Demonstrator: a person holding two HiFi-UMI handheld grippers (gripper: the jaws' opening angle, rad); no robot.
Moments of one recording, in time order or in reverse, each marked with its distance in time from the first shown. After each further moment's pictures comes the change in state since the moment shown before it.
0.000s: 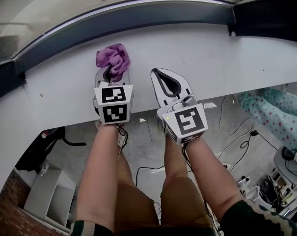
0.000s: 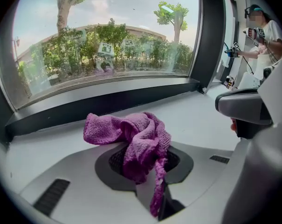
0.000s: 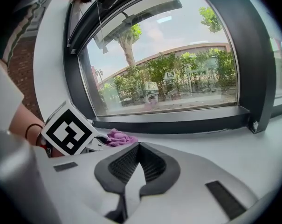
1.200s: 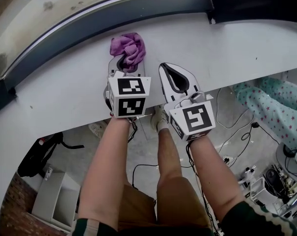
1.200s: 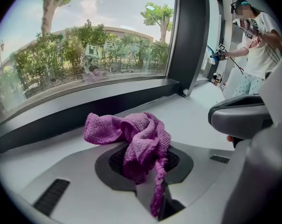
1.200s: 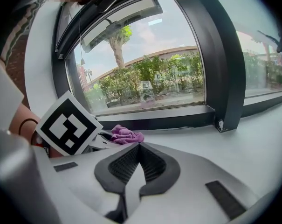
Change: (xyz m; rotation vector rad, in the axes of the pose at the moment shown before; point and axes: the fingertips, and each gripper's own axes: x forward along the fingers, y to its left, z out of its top) left arm 0.056 -0.131 0.050 0.108 -0.016 -0.113; right arm -0.050 -0.105 -0.019 0.053 -0.004 -0.120
